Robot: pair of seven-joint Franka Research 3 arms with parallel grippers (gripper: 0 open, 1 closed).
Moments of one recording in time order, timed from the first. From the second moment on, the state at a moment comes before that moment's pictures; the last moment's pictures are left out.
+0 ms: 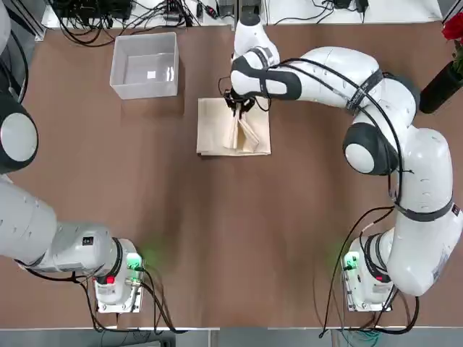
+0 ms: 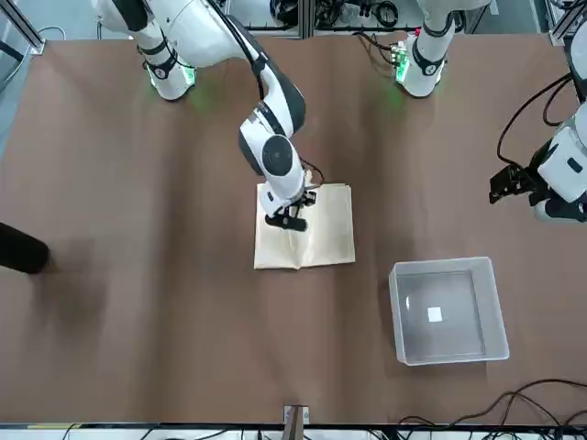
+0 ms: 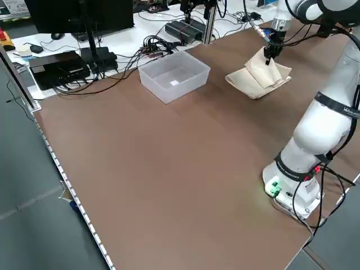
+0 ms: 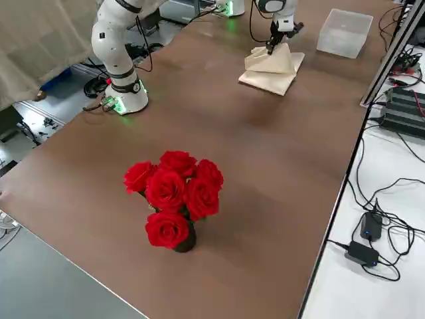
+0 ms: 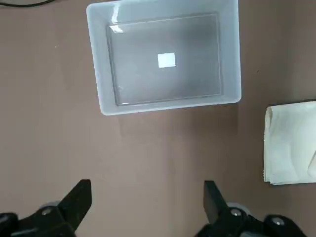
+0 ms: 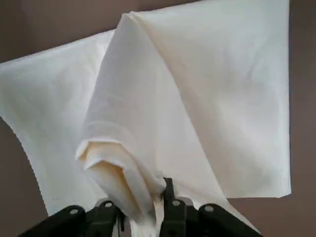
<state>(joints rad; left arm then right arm) 0.02 0.09 -0.07 -1.61 0.01 1.70 0.03 0.73 0.71 0.06 -1.40 0.18 2.08 0.87</state>
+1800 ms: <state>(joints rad) 0.02 0.11 -0.07 -1.61 0.01 1.72 0.03 0.80 0.77 0.06 -1.27 0.18 2.08 0.97</state>
